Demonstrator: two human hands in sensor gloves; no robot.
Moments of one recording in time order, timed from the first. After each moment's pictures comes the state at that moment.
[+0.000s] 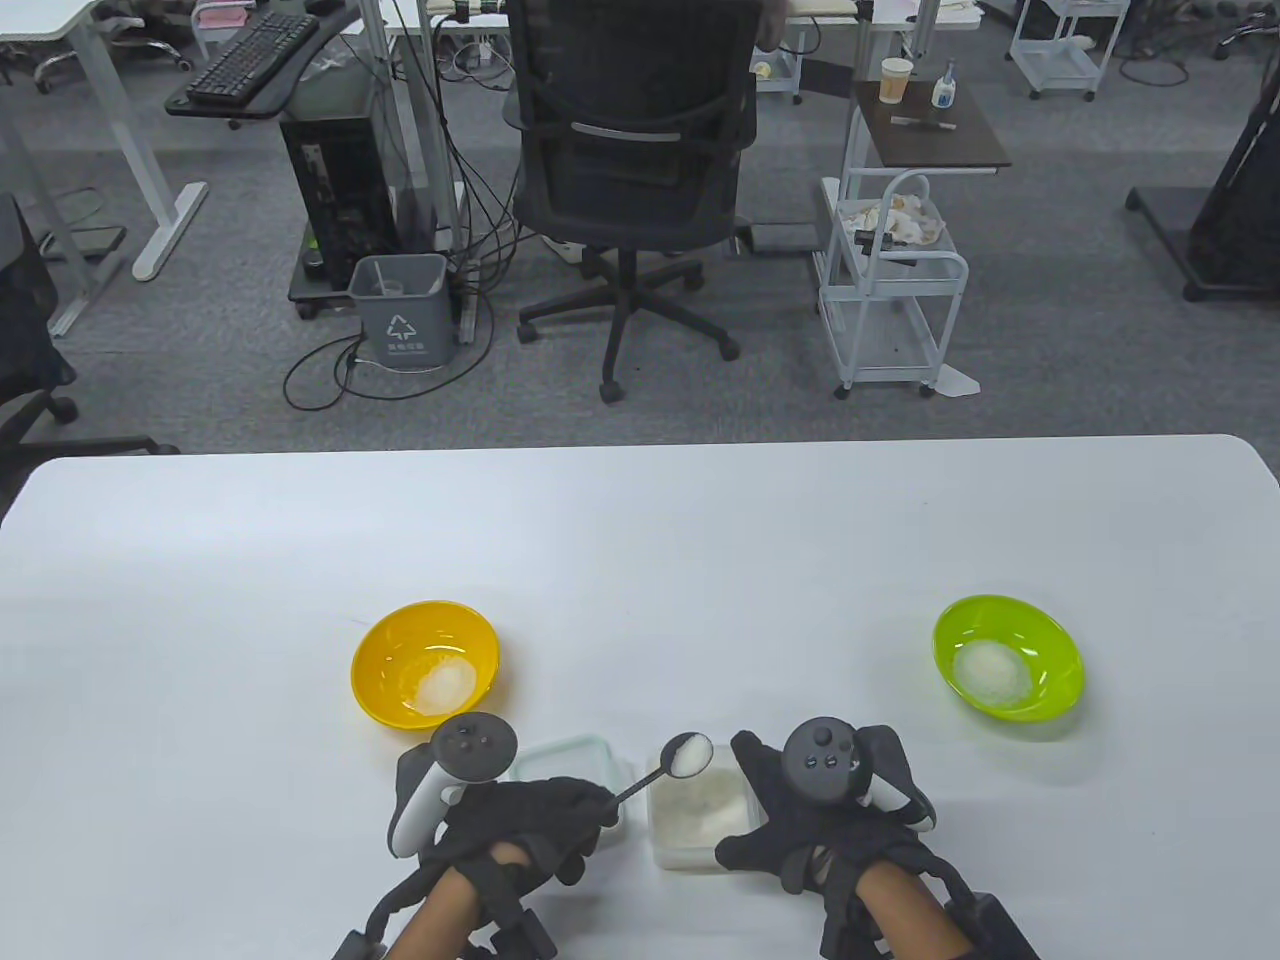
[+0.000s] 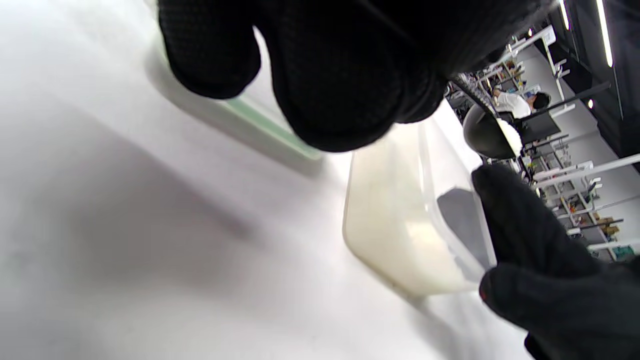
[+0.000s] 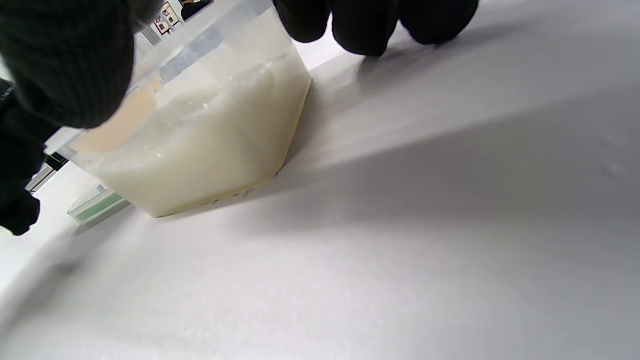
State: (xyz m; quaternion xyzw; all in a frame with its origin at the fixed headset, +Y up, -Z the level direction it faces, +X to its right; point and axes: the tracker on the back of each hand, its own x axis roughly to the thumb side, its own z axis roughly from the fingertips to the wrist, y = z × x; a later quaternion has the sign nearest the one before) left_hand -0.180 -0.764 -0.332 -0.30 -0.02 0.43 0.85; right_hand 0.140 -0.770 -0.342 0.16 0.24 0.93 0.25
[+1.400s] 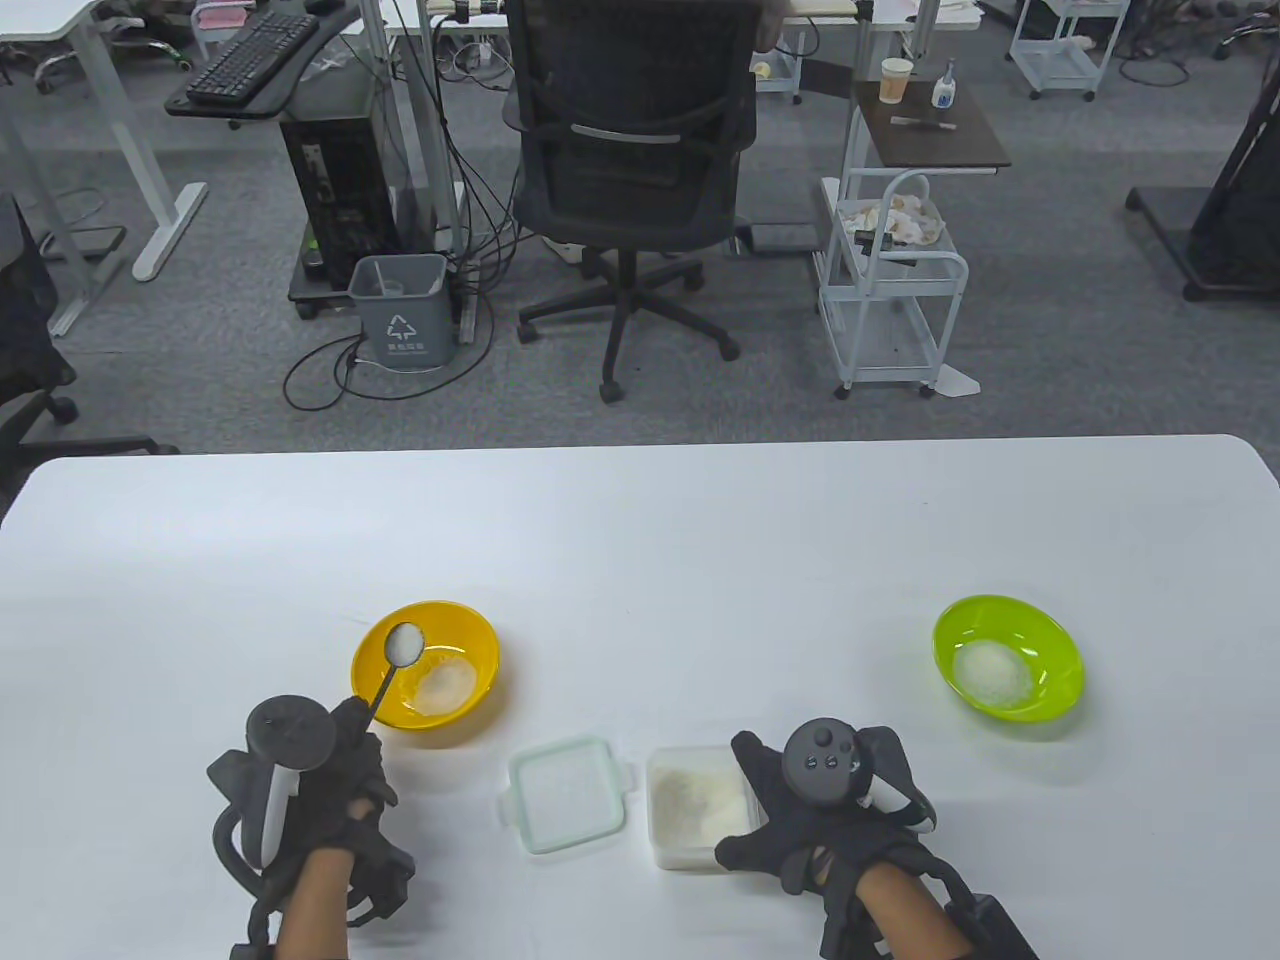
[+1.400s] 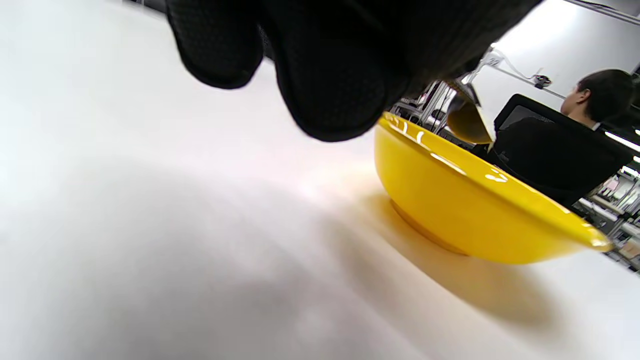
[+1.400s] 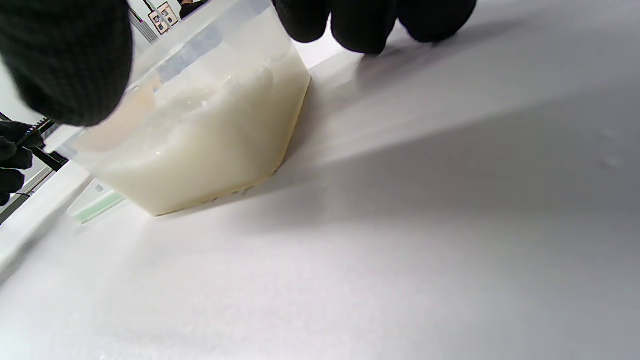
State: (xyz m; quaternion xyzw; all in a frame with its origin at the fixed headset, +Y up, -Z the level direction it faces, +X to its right) left_hand -0.316 -0.734 -0.333 -0.01 0.28 0.22 0.94; right_hand 0.141 -0.770 -0.341 0.16 0.24 0.92 0.25
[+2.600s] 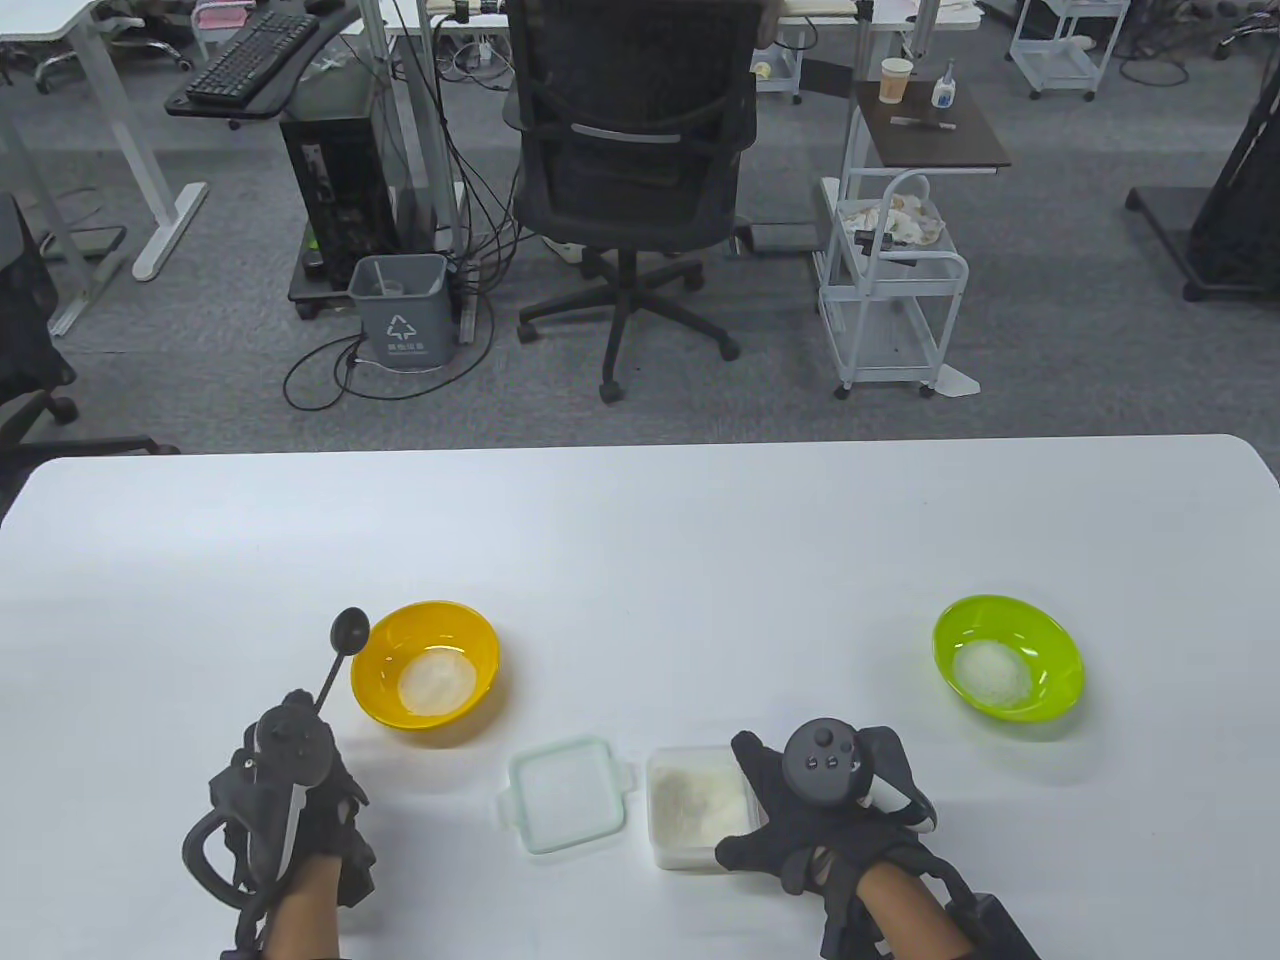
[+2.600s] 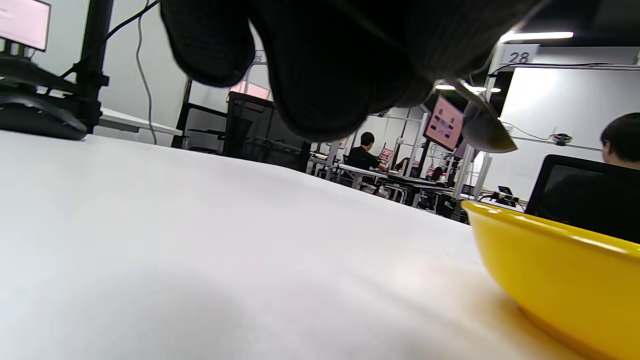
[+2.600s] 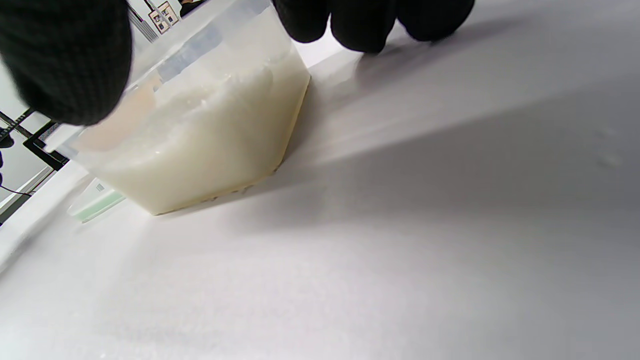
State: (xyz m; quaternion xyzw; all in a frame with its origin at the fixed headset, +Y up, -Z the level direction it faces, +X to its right) left_hand -0.336 -0.729 -0.323 0.10 0.34 0.11 0.93; right_hand 0.141 -0.770 -0.340 0.16 0.24 0.92 0.25
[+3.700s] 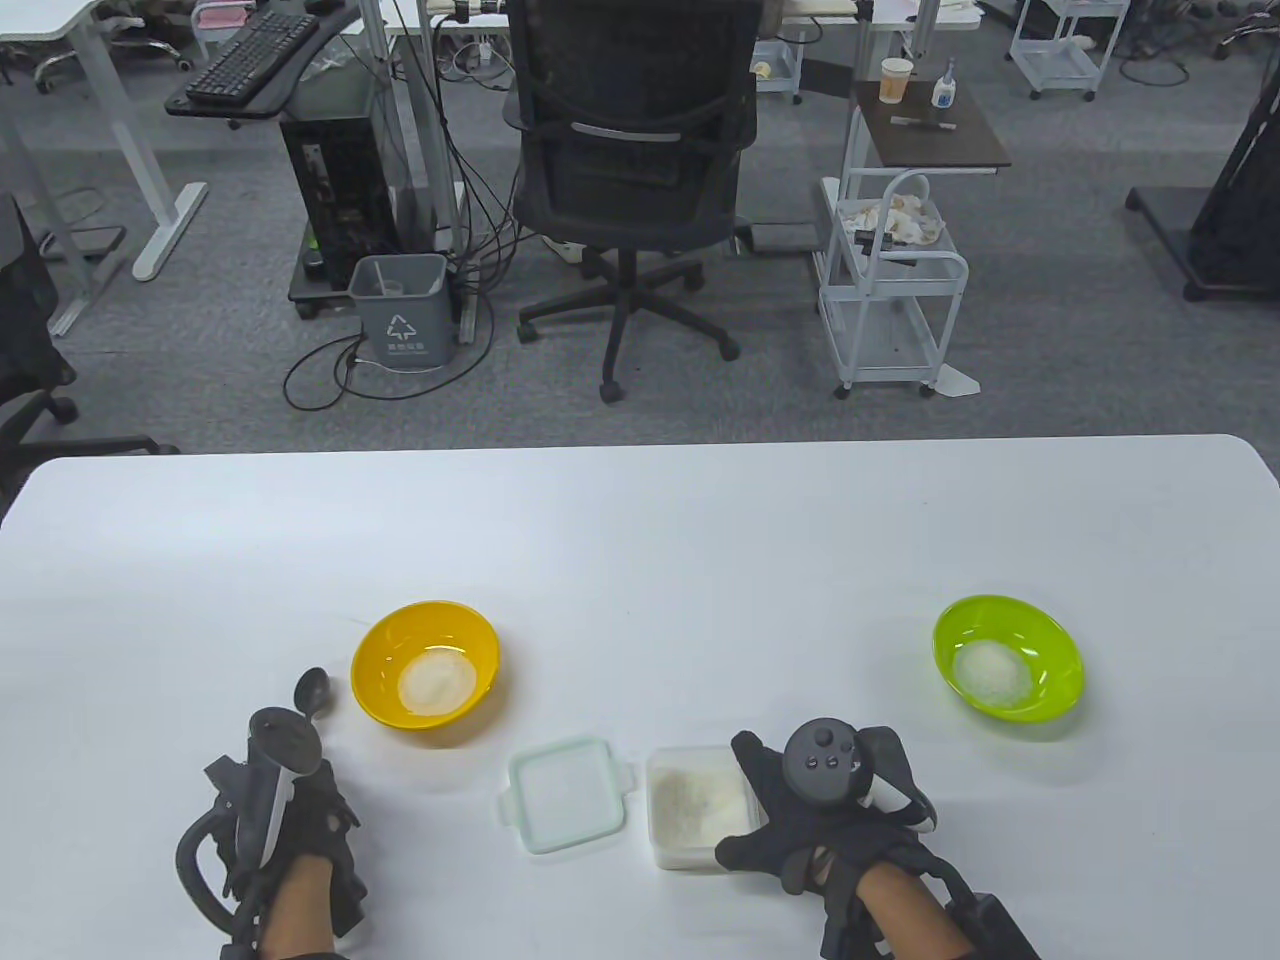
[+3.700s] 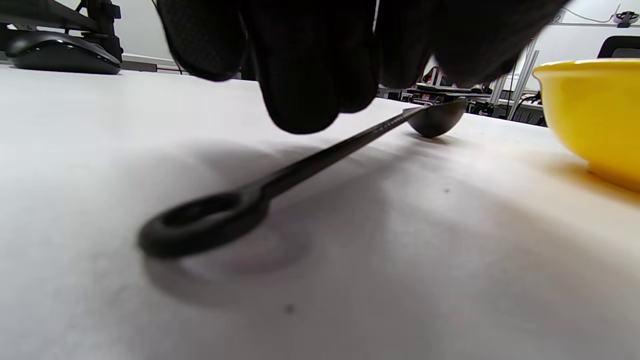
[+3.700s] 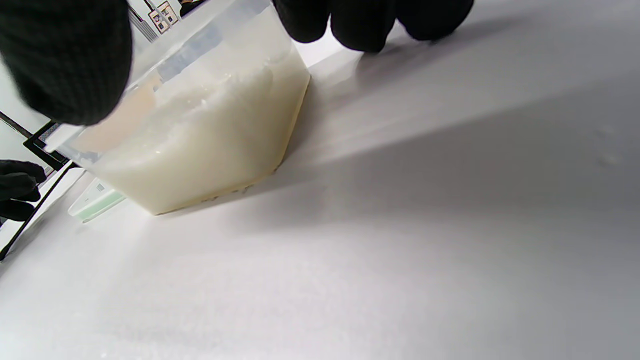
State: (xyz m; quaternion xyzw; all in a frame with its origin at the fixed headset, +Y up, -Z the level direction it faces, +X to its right) left_hand -0.347 -0.759 -0.332 -0.04 0.35 0.10 0.93; right_hand 0.141 -0.770 -0.341 0.16 0.24 0.92 0.25
